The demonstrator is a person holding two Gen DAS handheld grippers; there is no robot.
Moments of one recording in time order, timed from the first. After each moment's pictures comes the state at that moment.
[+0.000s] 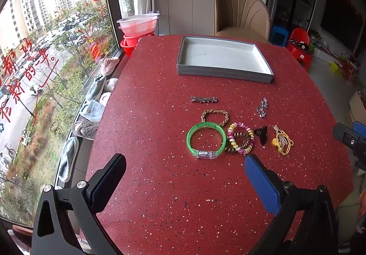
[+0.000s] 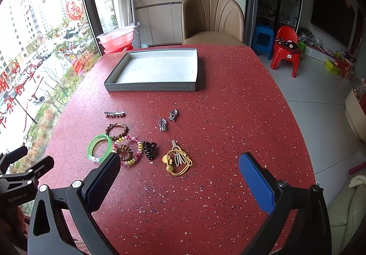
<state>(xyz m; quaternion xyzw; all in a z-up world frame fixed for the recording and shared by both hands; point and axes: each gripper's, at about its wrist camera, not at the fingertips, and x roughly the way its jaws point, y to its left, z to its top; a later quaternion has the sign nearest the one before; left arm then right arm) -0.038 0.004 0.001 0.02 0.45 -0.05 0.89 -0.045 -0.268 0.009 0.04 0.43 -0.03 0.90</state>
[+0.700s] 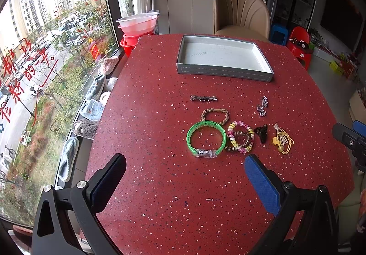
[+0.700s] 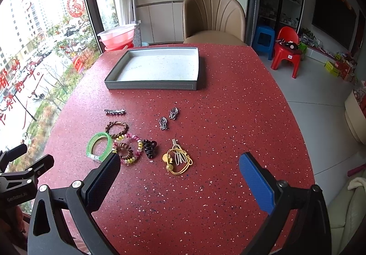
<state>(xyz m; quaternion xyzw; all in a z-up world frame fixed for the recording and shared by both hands) -0.038 0.003 0.000 0.02 0.45 -0.05 0.89 -0.042 -0.265 0.009 0.03 0.43 -0.03 0.90</state>
